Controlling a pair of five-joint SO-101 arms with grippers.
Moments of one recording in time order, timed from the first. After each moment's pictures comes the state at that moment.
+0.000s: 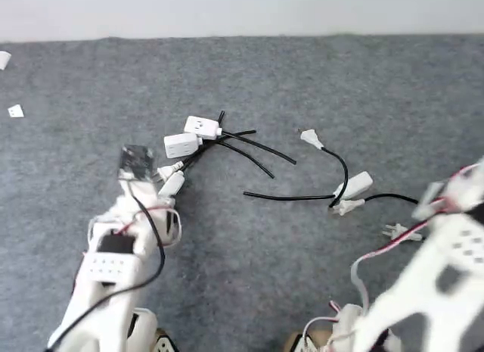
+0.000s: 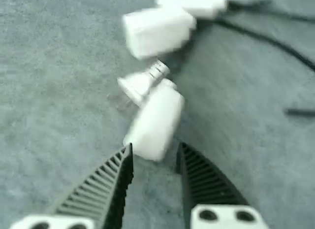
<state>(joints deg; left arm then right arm) 0.1 -43.3 75.9 32.2 4.8 32.7 -35.0 22.9 86.1 4.7</state>
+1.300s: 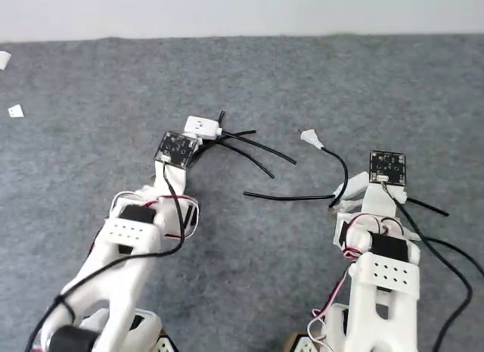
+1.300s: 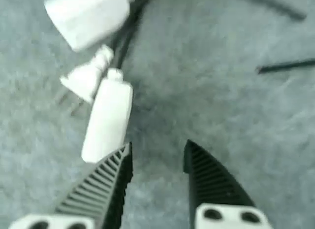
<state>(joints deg) 7.2 -24.1 62.1 38.7 -2.8 11.6 -49.4 69.7 49.5 4.6</state>
